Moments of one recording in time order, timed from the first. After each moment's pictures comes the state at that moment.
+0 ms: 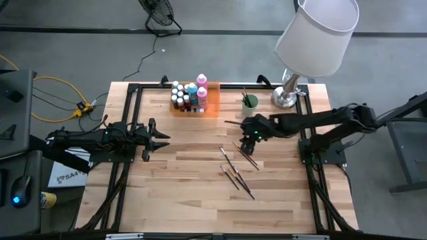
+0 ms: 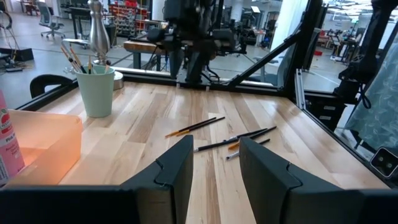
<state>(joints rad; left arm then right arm) 0.01 0.04 0.01 0.02 0.04 -0.11 -0.02 1.36 0.91 -0.47 0.12 0.47</state>
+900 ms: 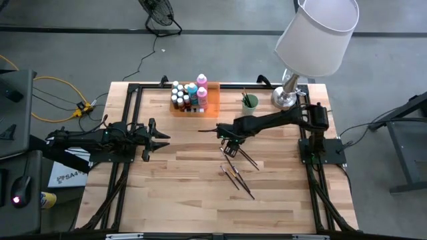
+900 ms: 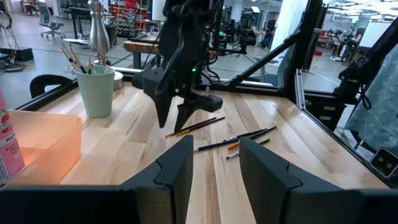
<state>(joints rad) 0.01 0.04 0.01 0.02 0.04 -0.11 -0.08 1.93 1.29 -0.74 0.10 0.44</state>
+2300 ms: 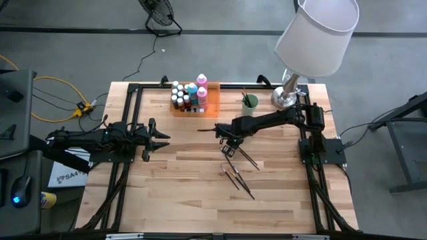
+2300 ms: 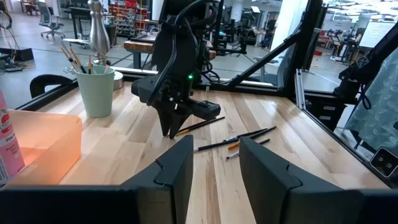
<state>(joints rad) 0.01 0.04 0.01 0.02 0.04 -0.11 -0.08 2.00 1.30 -0.71 0.05 0.50</state>
